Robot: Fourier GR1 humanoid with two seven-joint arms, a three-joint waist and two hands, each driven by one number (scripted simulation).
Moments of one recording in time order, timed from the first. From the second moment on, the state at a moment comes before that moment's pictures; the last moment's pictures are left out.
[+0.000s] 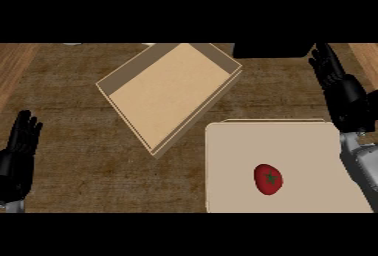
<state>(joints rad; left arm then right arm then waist) 0.06 0.42 0.03 -1.48 0.28 0.23 -0.19 -0.40 -0.53 0.21 -1.45 -0.29 -0.25 0.03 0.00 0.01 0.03</state>
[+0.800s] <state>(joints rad) 0.00 0.56 -0.03 -1.38 0.07 0.28 -0.02 -0.22 -0.62 0.42 -1.34 -0.22 0.37 -0.65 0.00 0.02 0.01</state>
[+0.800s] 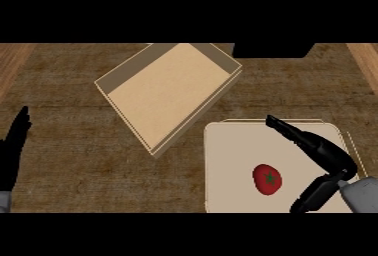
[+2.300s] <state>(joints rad) -0.11 0.50 -0.01 -1.29 -0.05 0.25 0.04 -0.52 -0.68 0.63 -1.10 0.58 0.32 -0.79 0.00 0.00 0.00</state>
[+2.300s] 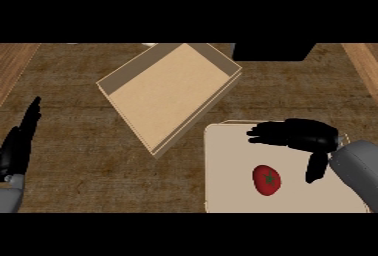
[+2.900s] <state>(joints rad) -0.10 0.47 0.04 -1.32 -0.10 0.20 0.07 -0.46 -0.58 0.55 -1.11 0.73 0.34 -0.80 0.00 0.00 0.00</state>
